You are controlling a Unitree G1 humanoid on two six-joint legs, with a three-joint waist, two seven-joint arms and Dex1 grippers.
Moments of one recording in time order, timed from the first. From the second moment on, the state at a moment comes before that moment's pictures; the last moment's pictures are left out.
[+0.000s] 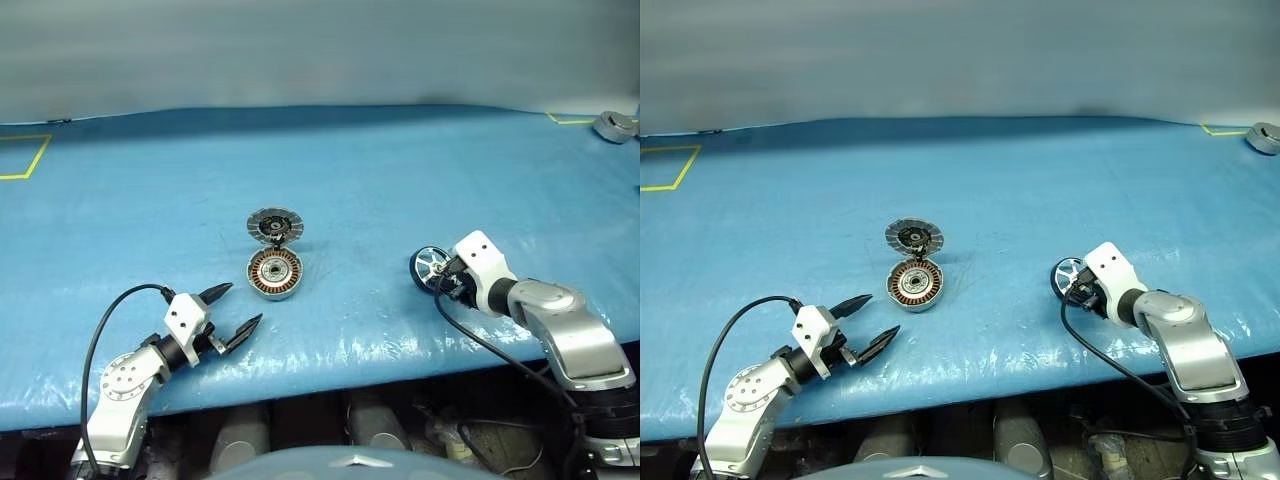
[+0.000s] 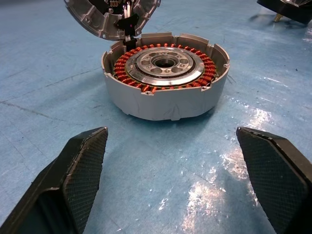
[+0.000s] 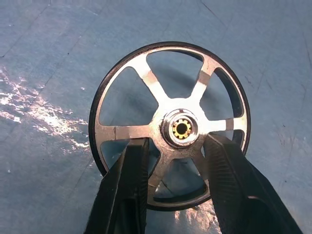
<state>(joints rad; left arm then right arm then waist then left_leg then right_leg) 0.24 0.44 0.02 -0.05 -0.25 -0.15 -0.76 -0.09 -0.69 -0.05 -0.28 0.14 0.82 0.65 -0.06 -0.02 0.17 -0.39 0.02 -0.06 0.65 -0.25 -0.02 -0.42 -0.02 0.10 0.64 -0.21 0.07</state>
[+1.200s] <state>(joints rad) 0.23 0.48 0.06 -0.04 -0.30 -0.17 -0.87 -0.31 -0.39 0.29 -0.23 0.28 0.53 0.76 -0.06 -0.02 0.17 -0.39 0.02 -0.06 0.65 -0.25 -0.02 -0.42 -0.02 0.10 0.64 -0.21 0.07</state>
